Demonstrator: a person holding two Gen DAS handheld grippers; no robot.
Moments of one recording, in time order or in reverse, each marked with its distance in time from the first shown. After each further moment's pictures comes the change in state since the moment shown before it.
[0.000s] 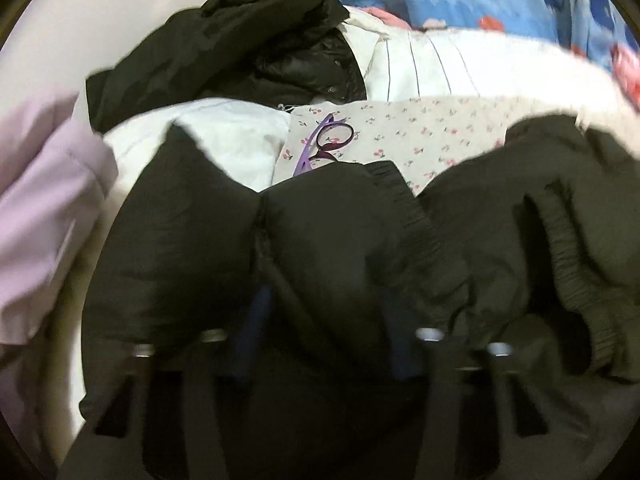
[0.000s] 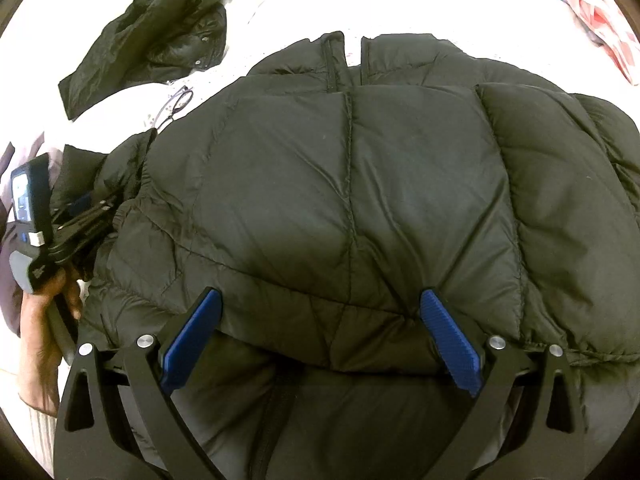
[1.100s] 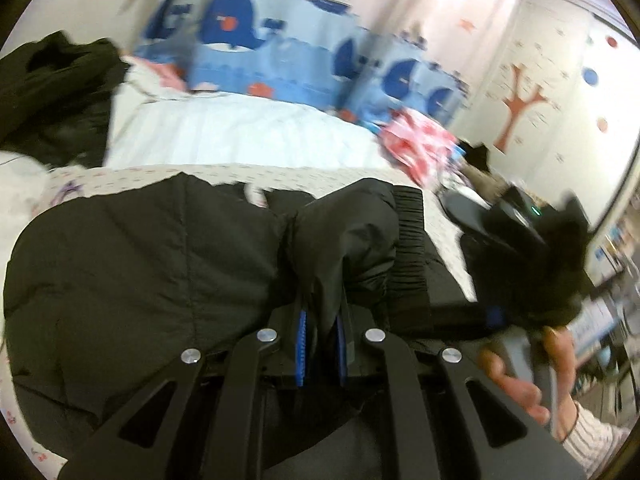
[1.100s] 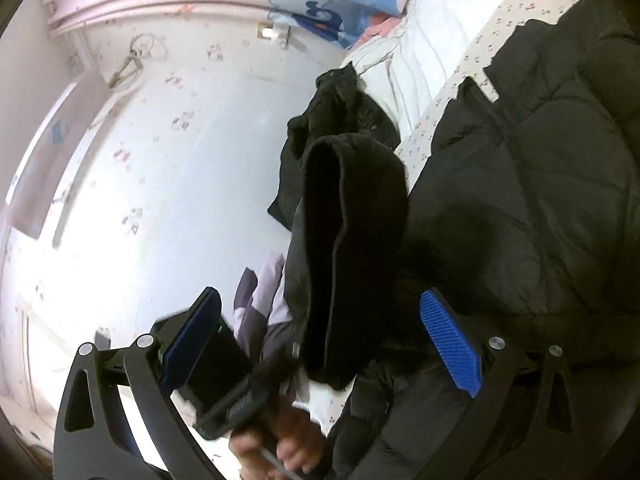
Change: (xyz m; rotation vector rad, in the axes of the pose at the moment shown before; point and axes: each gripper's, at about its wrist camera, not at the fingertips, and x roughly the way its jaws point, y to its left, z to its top) left arm -0.148 -0.130 0.003 0.063 -0.168 -0.866; right arm -0.049 -0.054 0.020 0.373 -0.223 0.968
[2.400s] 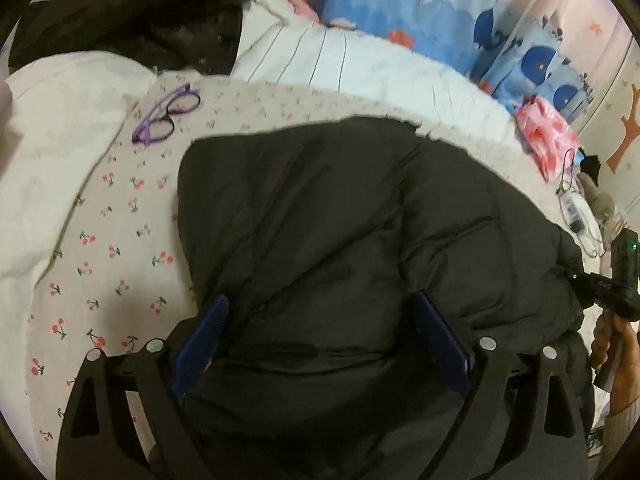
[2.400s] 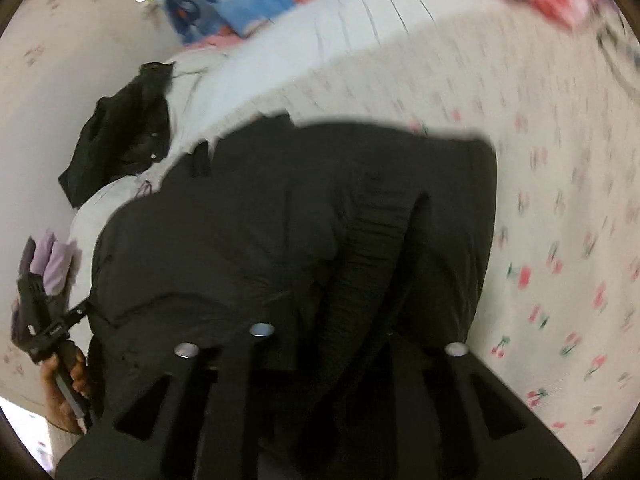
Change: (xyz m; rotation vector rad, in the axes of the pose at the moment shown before) left arm 0.026 0.118 -0.026 -0.260 0.181 0.363; right arm -0.128 -0.092 0.073 -0.209 0.068 -0.809
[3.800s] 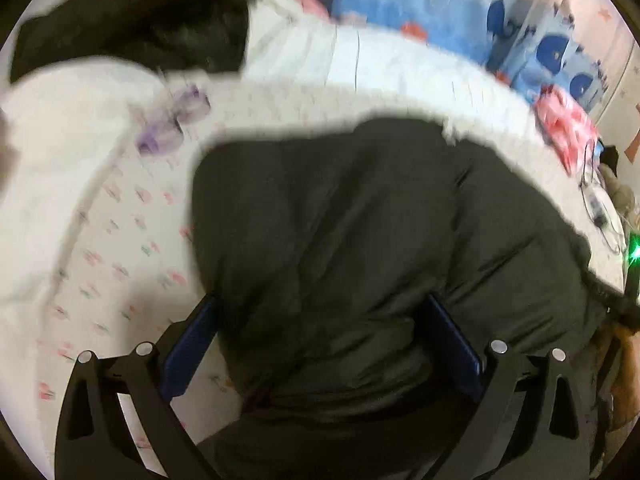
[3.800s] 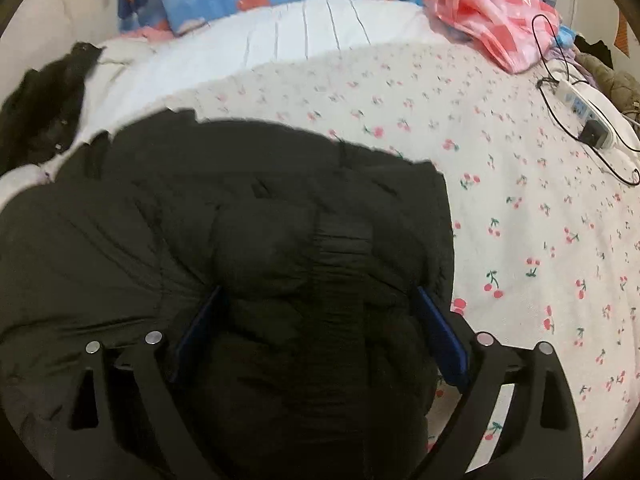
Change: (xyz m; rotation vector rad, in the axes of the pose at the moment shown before) left arm 0.024 0.005 0.009 0.021 0.029 0.065; right arm 0.032 0.015 -0.002 -0.120 -0.109 -0.469
